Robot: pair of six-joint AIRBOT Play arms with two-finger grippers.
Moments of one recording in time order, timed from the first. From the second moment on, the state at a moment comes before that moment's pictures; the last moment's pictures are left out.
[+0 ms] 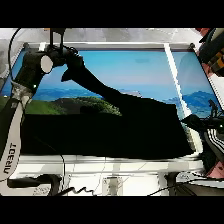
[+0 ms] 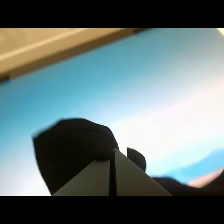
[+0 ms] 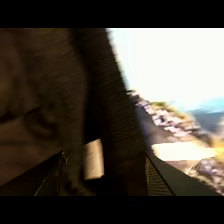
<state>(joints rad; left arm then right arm) -0.26 -1.49 1.68 1.57 -0.68 -1.33 -0.78 -1.41 0.88 -0.93 1.16 0.89</state>
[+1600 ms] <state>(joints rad) -0.22 -1.47 1.68 1.98 -0.94 -1.33 -0.67 -1.53 0.99 -0.83 1.15 0.81</state>
